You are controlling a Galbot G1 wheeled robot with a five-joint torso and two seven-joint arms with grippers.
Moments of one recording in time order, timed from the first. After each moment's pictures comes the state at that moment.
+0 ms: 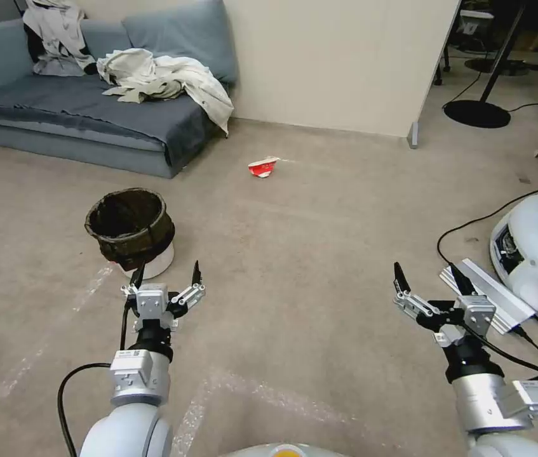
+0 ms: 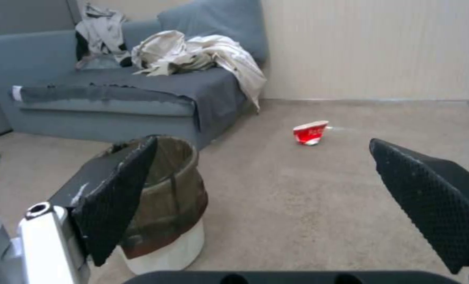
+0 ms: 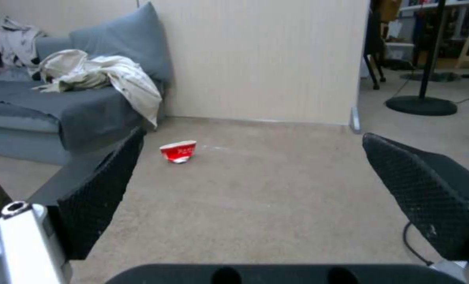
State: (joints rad) left arm 1.71 -1.55 -0.51 -2.31 0.10 0.09 -0.10; right arm -1.81 1.56 0.71 2.37 0.18 0.00 -0.14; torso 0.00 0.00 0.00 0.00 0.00
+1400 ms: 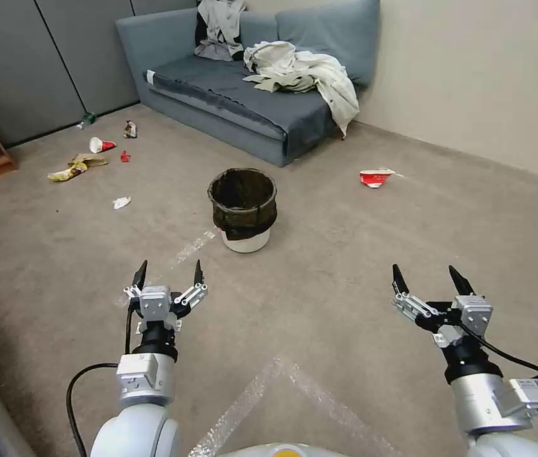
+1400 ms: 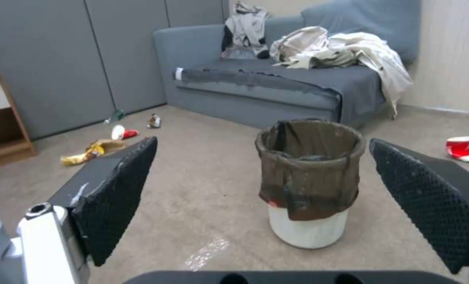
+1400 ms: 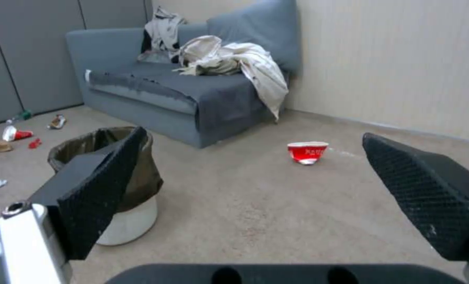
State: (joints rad) left arm 1.70 -1.56 -0.49 -2.28 0.10 0.03 -0.12; right arm -1.81 1.56 0.71 2.37 0.17 -0.02 -0.14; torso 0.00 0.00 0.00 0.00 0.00
